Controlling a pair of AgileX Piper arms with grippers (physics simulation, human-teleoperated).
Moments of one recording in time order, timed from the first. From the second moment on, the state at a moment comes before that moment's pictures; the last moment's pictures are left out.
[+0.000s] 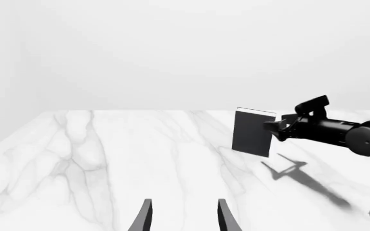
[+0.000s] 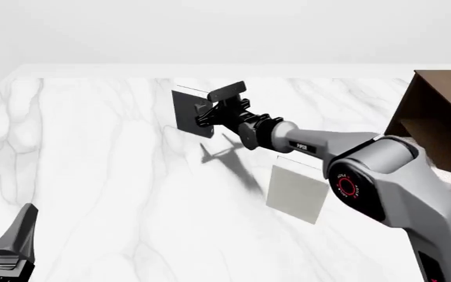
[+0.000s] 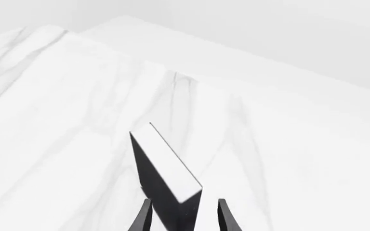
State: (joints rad) left arm 0.00 0.00 0.00 0.00 0.00; right arm 0.53 2.39 -1.79 -0.25 -0.04
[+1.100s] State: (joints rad) left arm 0.00 0.00 0.00 0.00 0.00; right arm 0.55 2.43 -1.82 -0.25 -0.06
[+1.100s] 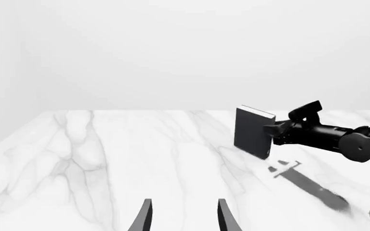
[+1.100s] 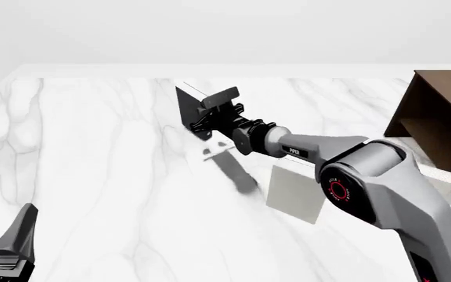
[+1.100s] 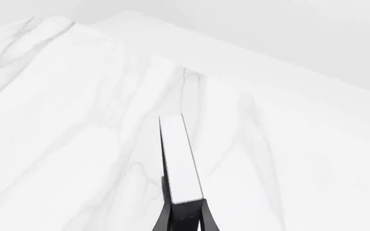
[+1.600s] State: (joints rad) left arm 0.00 0.00 0.00 0.00 0.00; right arm 0.57 2.06 -1.42 -0.38 -0.09
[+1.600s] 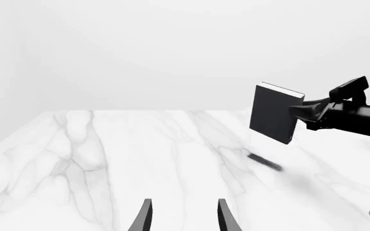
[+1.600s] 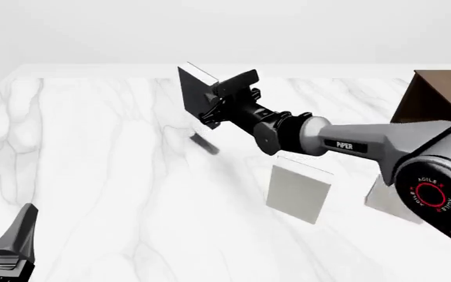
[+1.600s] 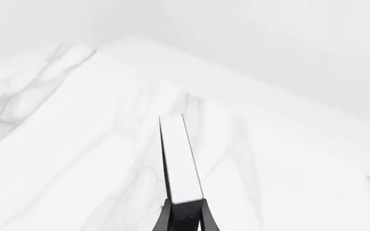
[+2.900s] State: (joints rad) left arm 0.00 0.00 0.00 0.00 0.00; right arm 0.46 1.18 -0.93 -0.13 -0.33
